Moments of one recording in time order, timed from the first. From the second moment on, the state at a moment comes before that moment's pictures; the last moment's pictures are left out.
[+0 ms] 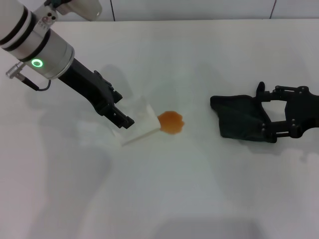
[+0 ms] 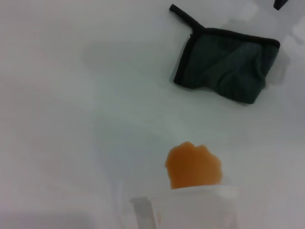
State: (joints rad) left arm -1.33 -2.08 2.85 -0.62 0.50 1.54 -1.54; right arm 0.35 2.01 -1.00 -0.95 -1.83 -1.48 1.44
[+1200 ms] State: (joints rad) left arm -1.27 -2.08 2.85 -0.51 0.48 1.41 -1.55; right arm 0.35 2.01 -1.00 -0.94 -1.83 -1.48 1.44
